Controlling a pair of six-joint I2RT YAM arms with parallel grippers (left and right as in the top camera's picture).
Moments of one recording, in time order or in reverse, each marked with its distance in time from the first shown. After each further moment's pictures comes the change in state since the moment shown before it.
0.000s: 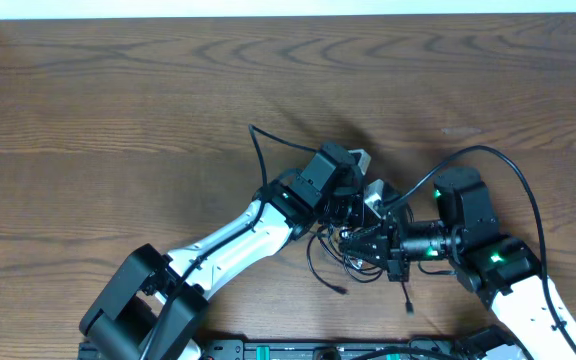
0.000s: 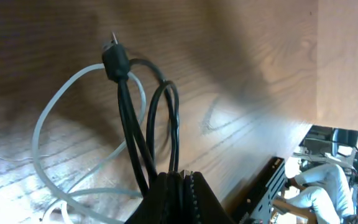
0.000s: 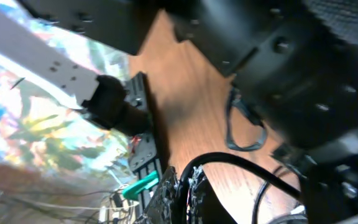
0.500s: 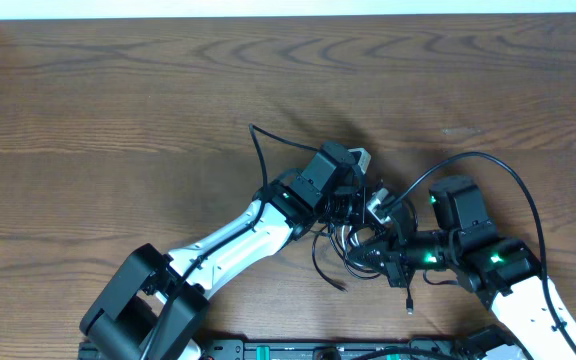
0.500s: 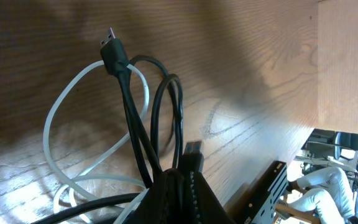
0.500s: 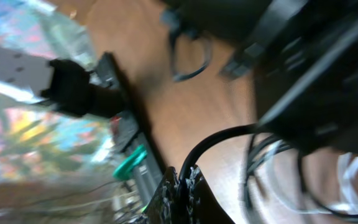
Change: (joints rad) left arm 0.000 0.000 0.000 0.012 -0.007 0.001; right arm 0.001 0.000 0.000 -0.198 0.180 0.040
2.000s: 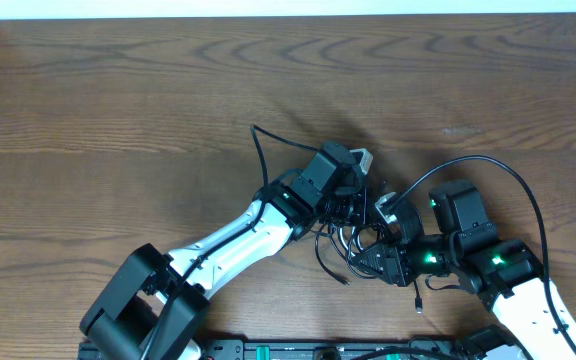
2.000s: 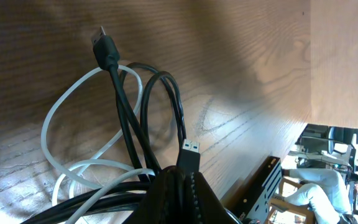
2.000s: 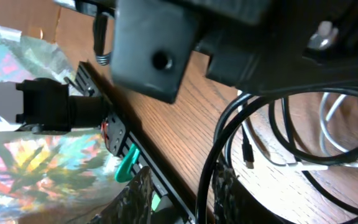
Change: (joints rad) left arm 0.000 0.000 0.000 0.011 0.026 0.000; right arm 0.000 -0.011 0.000 -0.085 0.094 0.188
